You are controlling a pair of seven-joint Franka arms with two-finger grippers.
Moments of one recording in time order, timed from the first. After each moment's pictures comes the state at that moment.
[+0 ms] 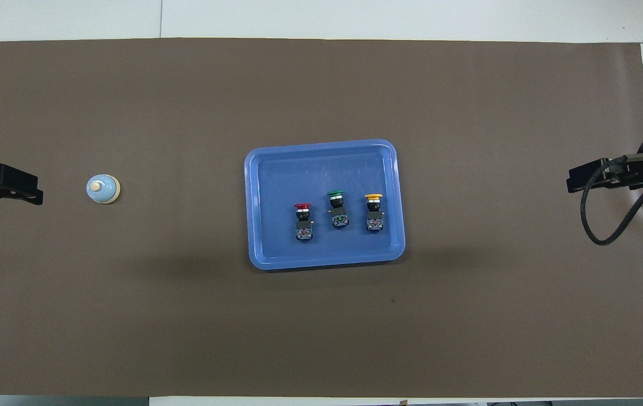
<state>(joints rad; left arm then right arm) -0.03 -0.01 0.04 -1.68 0.00 1.53 -0.02 -0.06 -0.03 0.03 -1.73 0.00 1.64 -0.05</state>
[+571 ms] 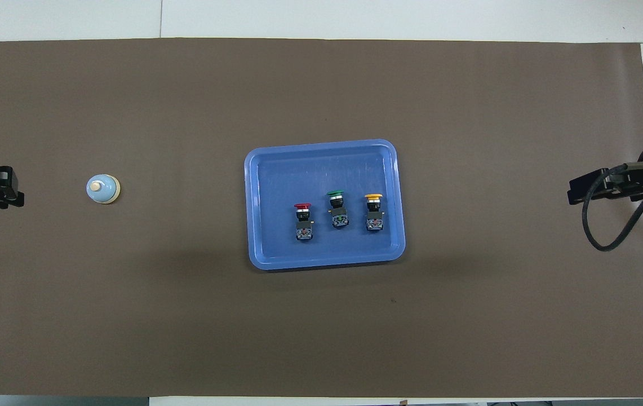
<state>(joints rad) -0.03 -0.02 0.05 -1.69 0.00 1.56 -0.05 -0.06 -0.04 0.04 -1.72 0.00 1.57 -0.05</state>
